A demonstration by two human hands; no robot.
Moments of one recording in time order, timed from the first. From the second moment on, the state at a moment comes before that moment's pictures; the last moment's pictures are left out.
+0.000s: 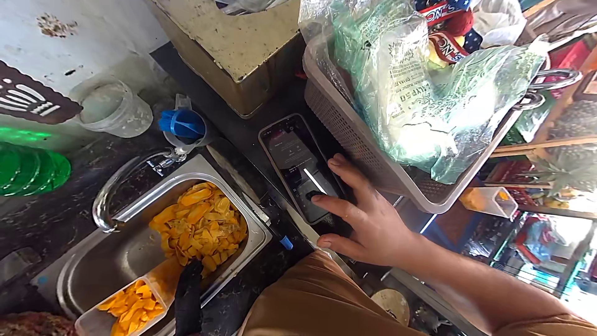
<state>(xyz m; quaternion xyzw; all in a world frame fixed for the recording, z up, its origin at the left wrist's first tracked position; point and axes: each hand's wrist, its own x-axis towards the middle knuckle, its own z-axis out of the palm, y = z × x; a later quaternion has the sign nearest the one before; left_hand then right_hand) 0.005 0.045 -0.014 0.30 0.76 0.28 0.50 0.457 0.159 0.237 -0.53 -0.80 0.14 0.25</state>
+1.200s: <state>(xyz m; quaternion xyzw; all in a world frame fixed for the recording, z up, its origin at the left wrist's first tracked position) 0.006 0.048 -0.011 0.30 0.76 0.28 0.50 0.454 0.156 0.236 -0.58 -0.77 0.11 0.25</state>
